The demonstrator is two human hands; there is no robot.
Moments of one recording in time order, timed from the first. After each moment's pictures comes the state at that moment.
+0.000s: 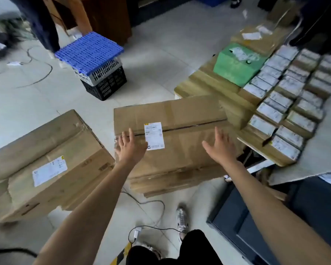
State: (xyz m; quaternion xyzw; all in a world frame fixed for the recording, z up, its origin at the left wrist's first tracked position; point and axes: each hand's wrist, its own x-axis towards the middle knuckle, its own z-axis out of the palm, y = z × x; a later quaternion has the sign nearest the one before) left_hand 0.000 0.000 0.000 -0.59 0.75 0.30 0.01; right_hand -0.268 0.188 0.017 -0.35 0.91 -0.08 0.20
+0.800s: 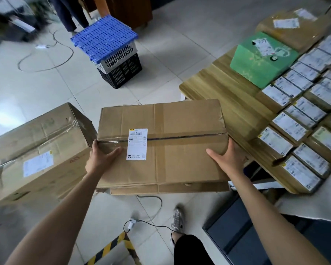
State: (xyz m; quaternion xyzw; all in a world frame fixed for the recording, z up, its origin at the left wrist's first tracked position) left_hand 0.014 -0.020 -0.035 -0.77 0.57 0.29 -0.03; right_hand -0.381 0.188 -0.034 -0.26 0.88 -0.25 0.31
